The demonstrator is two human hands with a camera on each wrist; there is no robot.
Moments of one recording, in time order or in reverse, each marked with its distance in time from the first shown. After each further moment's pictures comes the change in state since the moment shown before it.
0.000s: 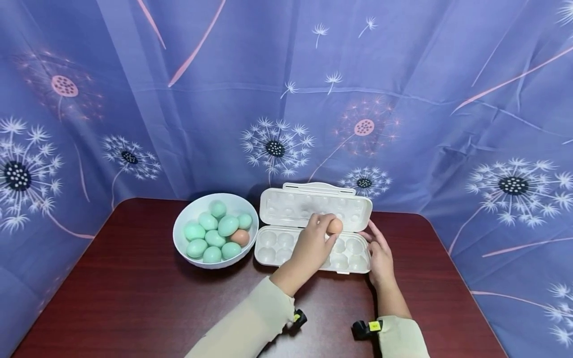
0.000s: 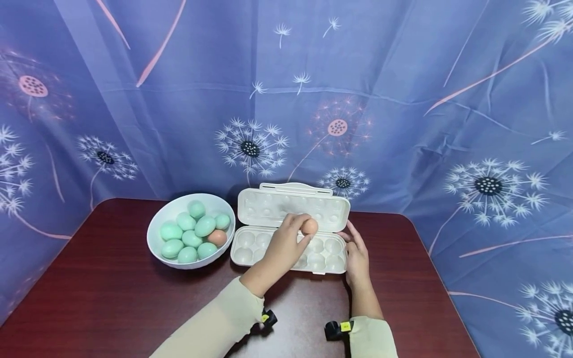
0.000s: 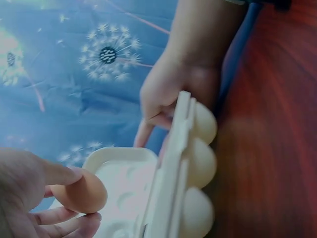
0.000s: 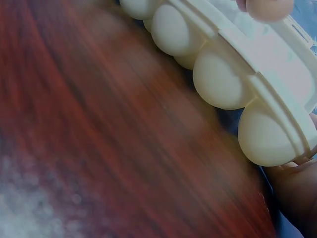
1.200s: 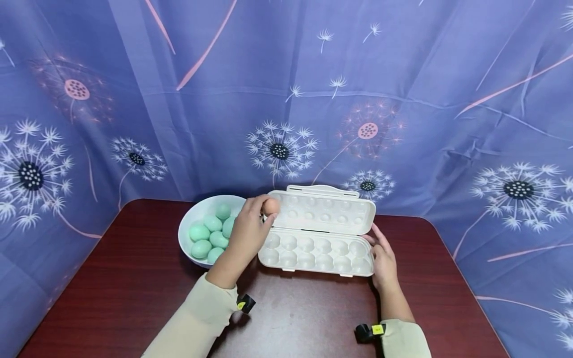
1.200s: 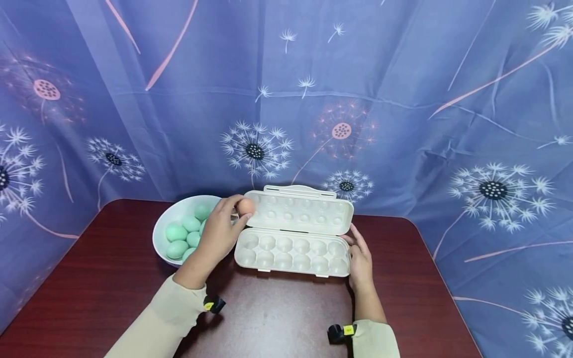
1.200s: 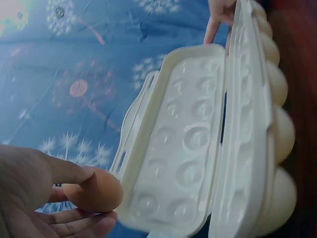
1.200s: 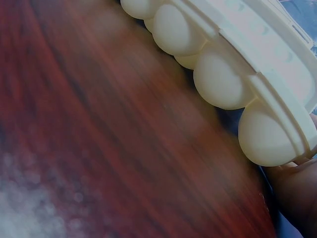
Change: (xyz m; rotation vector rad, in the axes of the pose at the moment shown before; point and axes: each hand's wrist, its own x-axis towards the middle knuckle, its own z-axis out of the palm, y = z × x) left_hand -0.007 -0.072 -0.121 0.025 0.180 -0.105; right_hand -0.002 -0.002 -0.002 -0.012 -0.027 0.024
